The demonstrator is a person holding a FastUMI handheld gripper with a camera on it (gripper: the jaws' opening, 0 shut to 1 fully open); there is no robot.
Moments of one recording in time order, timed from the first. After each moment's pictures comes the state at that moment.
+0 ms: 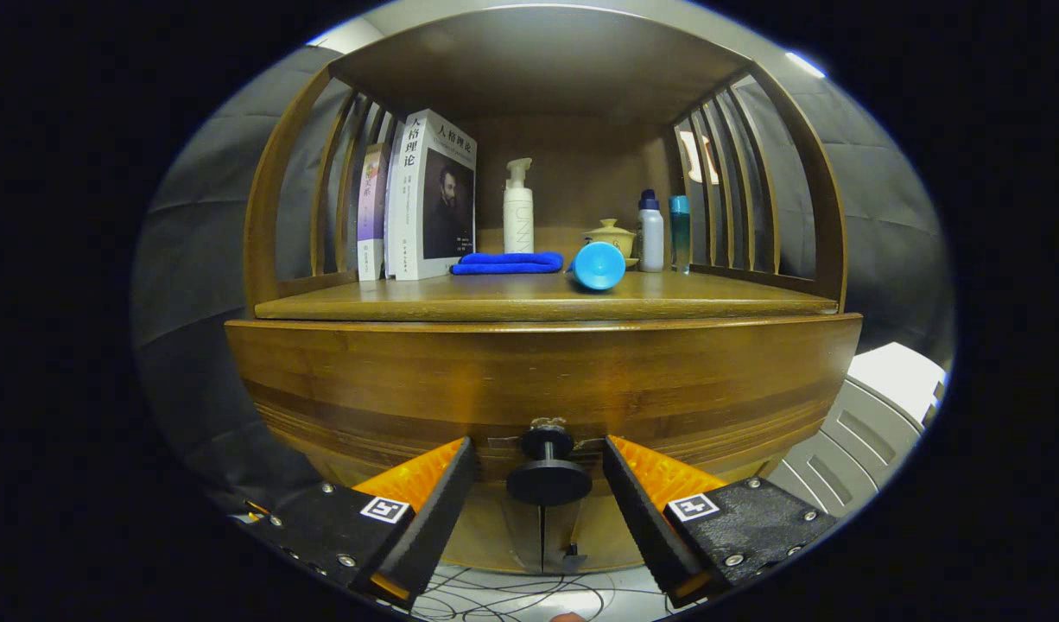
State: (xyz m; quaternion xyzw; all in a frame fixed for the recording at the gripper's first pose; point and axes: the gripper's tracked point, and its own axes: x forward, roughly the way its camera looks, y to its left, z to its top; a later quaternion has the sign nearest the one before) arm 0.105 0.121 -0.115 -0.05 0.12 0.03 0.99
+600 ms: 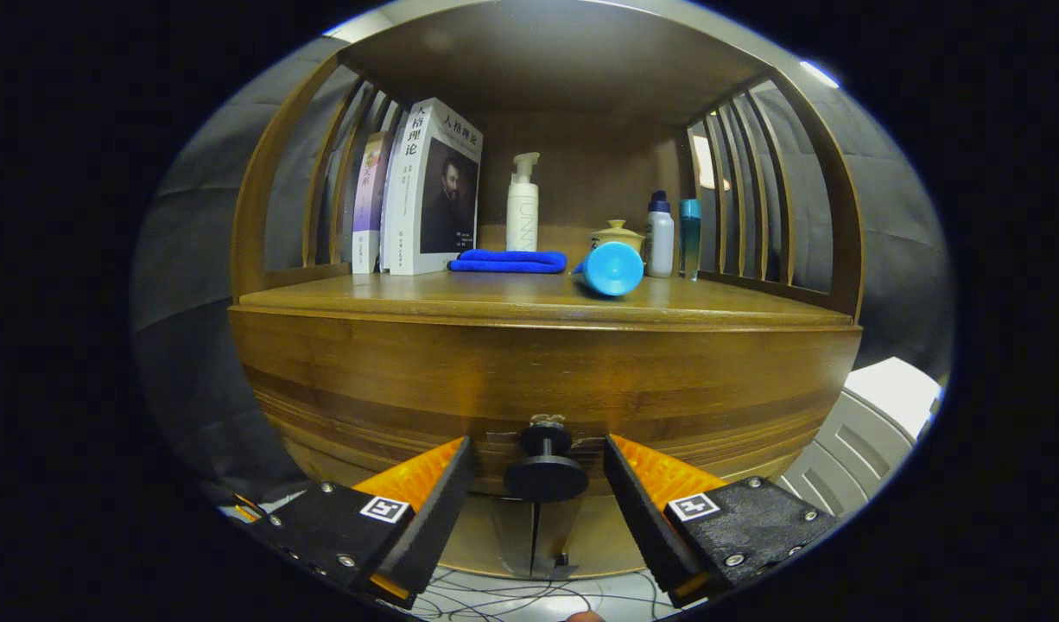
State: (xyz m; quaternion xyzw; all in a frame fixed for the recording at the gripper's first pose) arm 0.114 0.119 -0.108 -0.08 0.11 0.03 0.99
